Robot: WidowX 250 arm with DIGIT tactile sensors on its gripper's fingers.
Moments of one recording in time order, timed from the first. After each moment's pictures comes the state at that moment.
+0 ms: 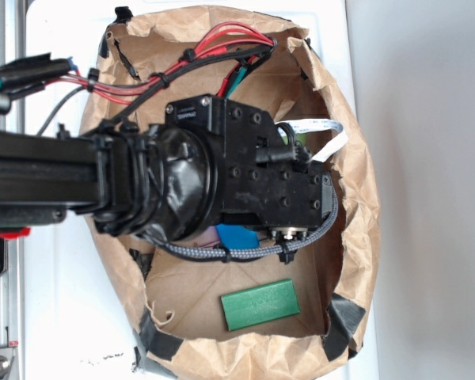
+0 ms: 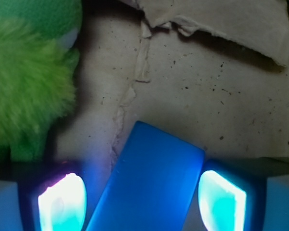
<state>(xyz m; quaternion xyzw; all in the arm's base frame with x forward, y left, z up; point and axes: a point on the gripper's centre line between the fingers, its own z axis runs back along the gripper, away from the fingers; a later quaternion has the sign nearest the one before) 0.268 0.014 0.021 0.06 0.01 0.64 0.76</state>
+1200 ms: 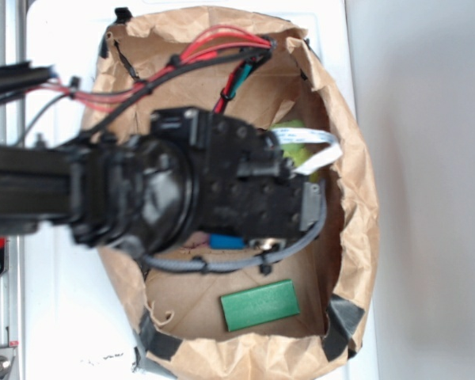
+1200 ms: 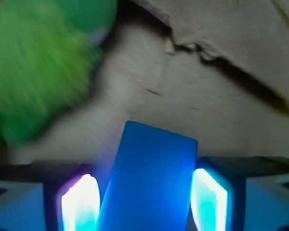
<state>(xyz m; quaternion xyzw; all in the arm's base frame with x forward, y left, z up) 0.272 0.006 0.031 0.04 -0.04 0.49 0.87</state>
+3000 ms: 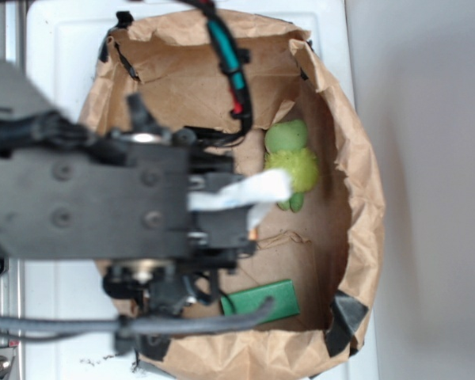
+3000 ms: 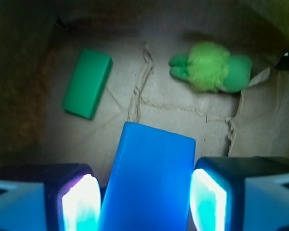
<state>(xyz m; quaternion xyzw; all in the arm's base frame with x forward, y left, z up) 0.264 -0.021 0.138 0.00 -0.10 -0.09 0.99</state>
